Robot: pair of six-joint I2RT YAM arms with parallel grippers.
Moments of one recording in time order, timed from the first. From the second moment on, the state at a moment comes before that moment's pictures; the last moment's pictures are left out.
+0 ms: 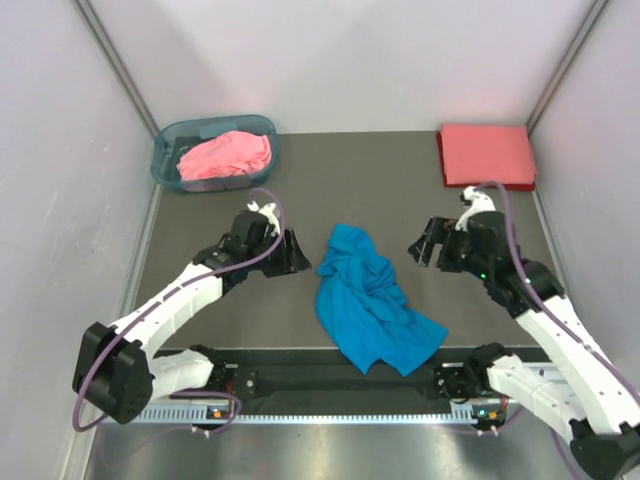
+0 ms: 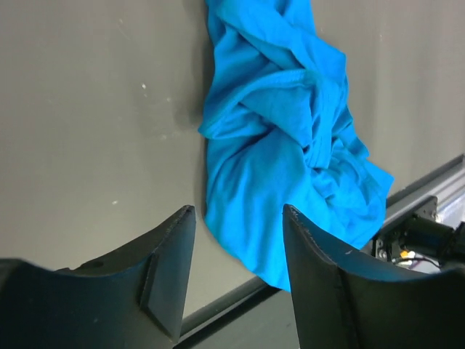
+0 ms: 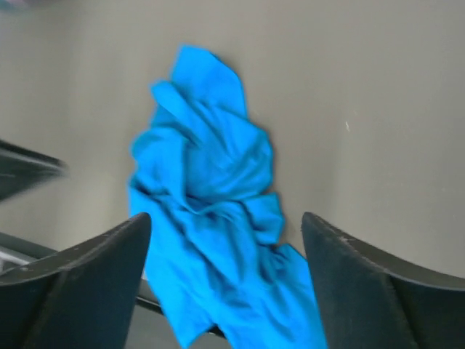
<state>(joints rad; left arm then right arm) -0.50 1.17 0.77 -0.35 0.26 -0.64 0.45 0.77 0.90 -0.68 0.01 0.52</state>
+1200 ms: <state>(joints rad) -0.49 1.65 0.79 0.05 0.39 -0.72 0.69 1.55 0.93 -0.15 -0.07 0.44</state>
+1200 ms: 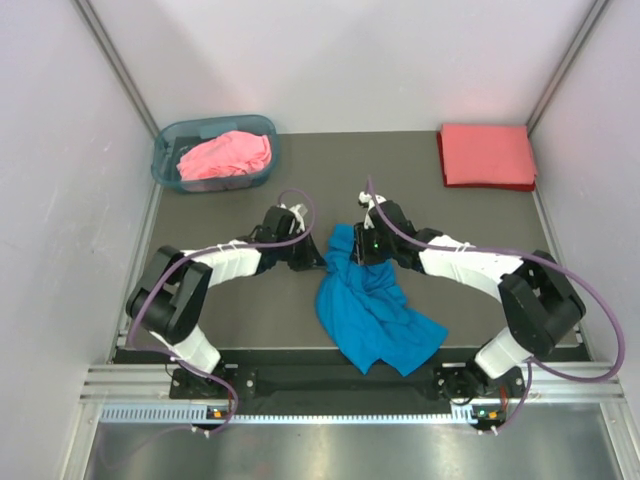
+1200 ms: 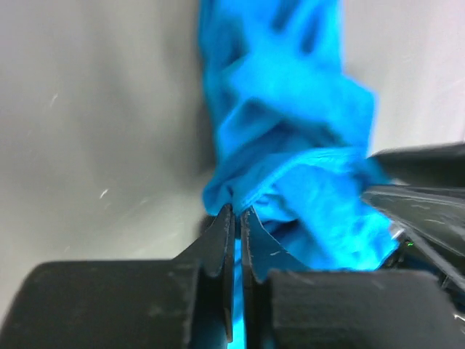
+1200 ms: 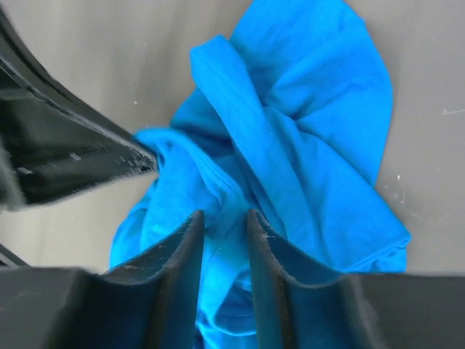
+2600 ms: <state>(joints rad) -0.53 1.29 0.73 -0.20 0.53 -0.74 0.54 1.00 0.86 -0.82 0.26 0.58</state>
